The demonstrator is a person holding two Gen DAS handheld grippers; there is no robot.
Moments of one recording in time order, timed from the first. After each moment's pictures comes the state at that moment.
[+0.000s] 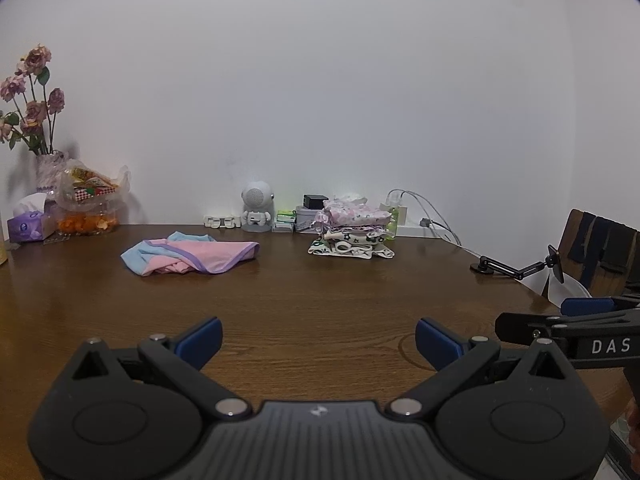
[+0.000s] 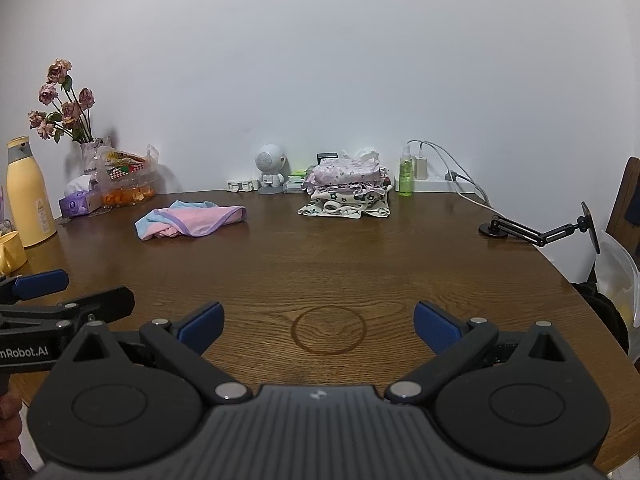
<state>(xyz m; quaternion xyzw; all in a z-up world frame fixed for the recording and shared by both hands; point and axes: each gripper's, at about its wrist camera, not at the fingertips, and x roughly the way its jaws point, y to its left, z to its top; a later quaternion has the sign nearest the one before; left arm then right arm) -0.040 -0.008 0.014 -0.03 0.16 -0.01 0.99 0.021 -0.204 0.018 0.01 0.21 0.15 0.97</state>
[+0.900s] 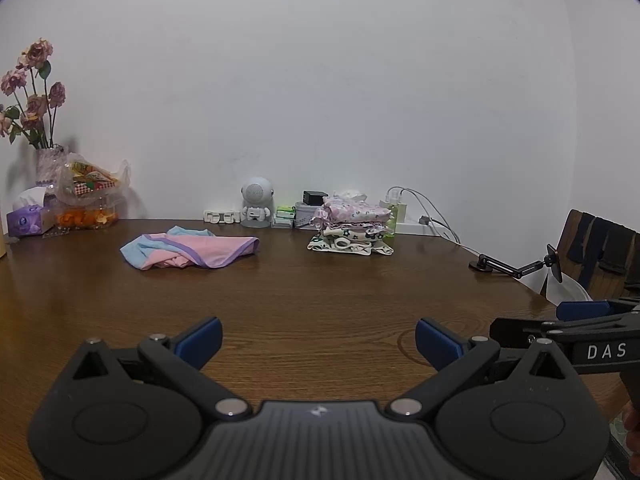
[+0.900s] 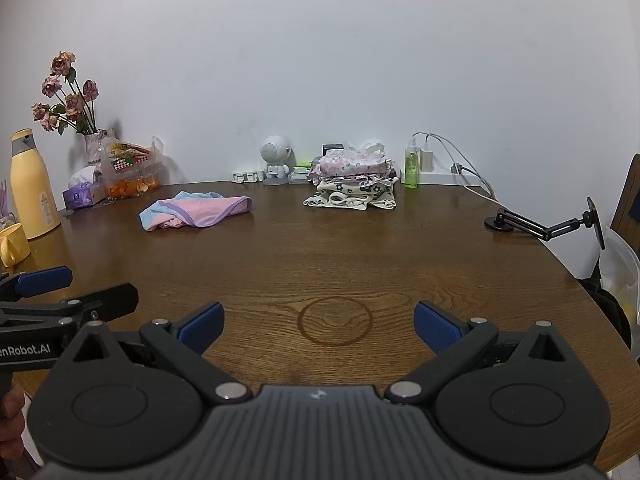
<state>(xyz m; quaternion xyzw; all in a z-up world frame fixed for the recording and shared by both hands) -0.040 -0.004 0.011 -0.04 0.17 -0.01 0.99 0.022 -0.203 0.017 0.00 0.22 0.16 0.96</state>
